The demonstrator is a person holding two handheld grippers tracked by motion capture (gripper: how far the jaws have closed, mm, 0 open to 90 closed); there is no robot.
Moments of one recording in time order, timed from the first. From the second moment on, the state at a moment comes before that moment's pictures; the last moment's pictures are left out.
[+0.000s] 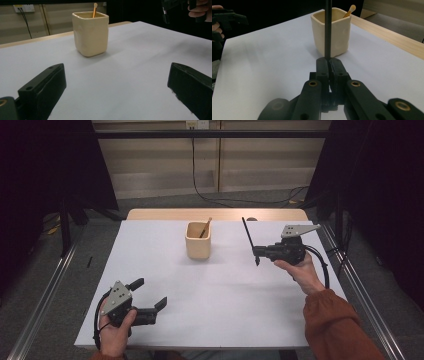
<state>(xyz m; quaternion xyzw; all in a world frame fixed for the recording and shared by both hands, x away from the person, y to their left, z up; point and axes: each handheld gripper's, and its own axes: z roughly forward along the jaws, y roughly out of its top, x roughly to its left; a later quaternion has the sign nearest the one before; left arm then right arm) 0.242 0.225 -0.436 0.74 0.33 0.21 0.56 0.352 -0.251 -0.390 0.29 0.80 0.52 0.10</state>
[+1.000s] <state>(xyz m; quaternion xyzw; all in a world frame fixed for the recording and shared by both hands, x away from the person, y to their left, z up) 0.239 0.228 -0.433 0.73 0.32 0.22 0.56 0.315 -0.240 -0.382 0.23 0.82 0.52 0.06</state>
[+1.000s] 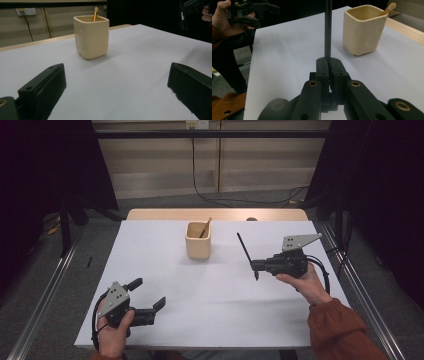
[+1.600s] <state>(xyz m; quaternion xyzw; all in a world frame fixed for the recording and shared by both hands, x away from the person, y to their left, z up) 0.238 0.228 -0.434 0.73 0.33 0.22 0.56 0.307 -0.215 -0.376 0.18 0.85 0.49 0.02</state>
